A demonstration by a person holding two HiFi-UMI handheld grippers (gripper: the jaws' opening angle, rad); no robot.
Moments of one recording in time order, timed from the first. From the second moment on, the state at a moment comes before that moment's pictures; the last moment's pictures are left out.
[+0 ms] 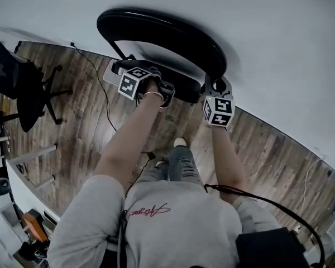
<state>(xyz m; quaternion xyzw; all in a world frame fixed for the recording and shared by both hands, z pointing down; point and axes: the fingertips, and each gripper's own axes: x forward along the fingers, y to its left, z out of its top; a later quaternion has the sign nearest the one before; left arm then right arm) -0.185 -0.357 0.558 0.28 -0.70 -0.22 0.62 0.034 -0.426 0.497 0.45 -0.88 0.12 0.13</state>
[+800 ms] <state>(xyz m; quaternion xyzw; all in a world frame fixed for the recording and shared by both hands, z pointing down) -0.182 -0.430 0.554 0.23 -0.72 -0.15 0.63 0.039 -0.455 0.488 0.49 -0.85 0.11 0.14</state>
